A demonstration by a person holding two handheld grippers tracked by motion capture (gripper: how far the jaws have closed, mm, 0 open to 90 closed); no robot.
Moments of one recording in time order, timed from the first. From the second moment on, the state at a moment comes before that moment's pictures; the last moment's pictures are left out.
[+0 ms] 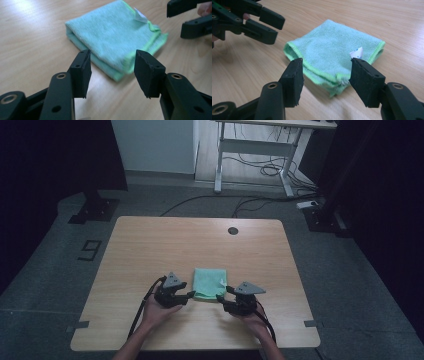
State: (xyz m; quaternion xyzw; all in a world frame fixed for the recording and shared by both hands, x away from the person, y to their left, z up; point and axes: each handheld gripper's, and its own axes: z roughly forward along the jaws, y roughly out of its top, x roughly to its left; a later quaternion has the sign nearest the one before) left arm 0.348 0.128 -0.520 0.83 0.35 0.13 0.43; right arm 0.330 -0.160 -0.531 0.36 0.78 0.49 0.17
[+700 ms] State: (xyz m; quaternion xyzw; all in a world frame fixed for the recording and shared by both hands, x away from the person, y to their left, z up) left arm 0.294 0.157 -0.537 0.83 0.36 0.13 0.41; right arm 0.287 -0.189 -0.539 0.38 0.77 0.48 0.17
